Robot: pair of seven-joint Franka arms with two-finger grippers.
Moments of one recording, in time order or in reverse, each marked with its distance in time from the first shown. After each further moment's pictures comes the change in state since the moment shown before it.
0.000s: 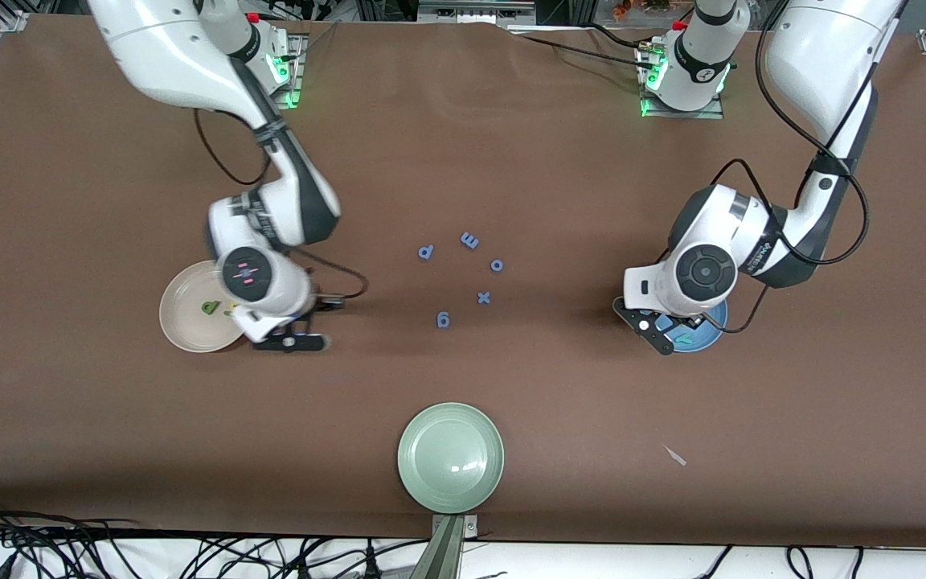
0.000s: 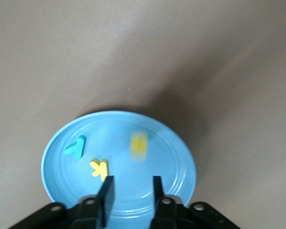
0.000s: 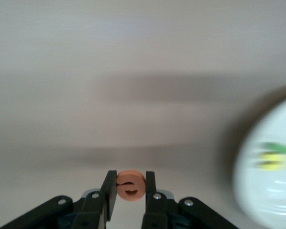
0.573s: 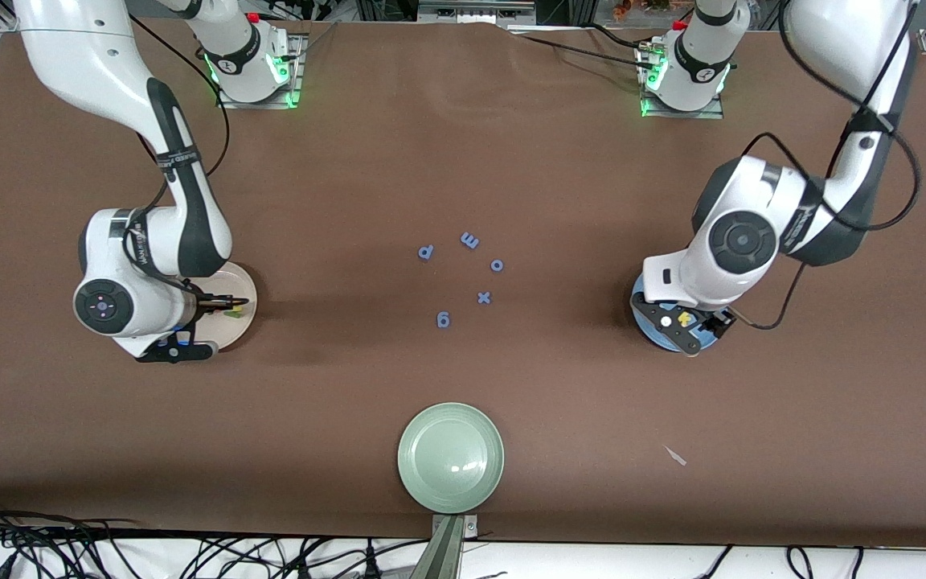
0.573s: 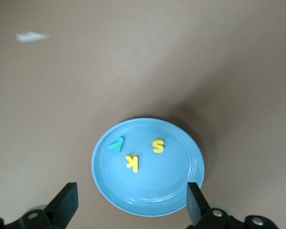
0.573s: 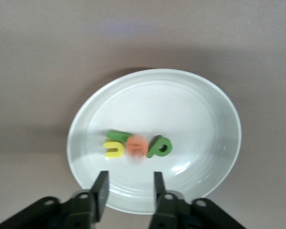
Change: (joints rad) left arm 0.004 -0.138 -0.011 0.072 -0.041 -0.043 0.000; right arm -0.084 -0.003 -0.154 -0.017 0.003 -0.091 -0.241
